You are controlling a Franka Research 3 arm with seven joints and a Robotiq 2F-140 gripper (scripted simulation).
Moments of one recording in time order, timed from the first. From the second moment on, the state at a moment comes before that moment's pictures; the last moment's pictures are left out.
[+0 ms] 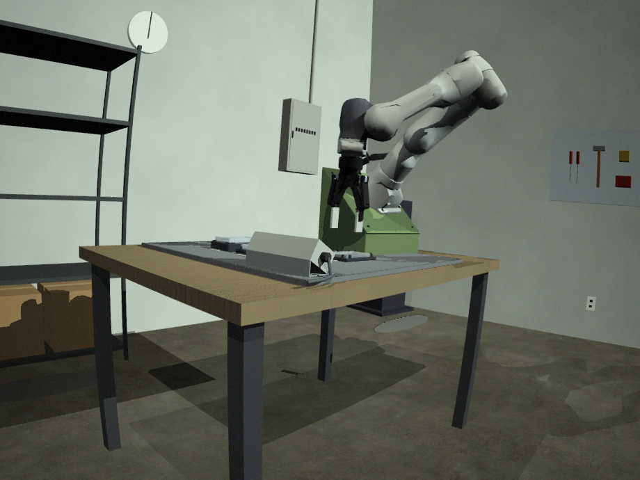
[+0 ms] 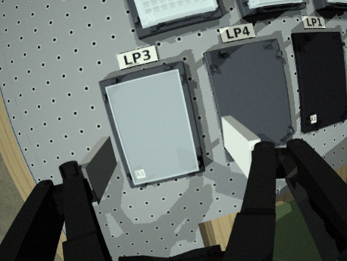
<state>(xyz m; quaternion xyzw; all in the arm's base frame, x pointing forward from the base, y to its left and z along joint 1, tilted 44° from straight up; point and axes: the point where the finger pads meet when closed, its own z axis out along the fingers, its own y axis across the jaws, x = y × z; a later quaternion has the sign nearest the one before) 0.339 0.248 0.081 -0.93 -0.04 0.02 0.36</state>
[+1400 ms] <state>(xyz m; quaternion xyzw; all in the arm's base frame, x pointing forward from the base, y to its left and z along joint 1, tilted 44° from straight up) 0.327 0.262 0.087 -0.92 -0.06 0.01 0.38</state>
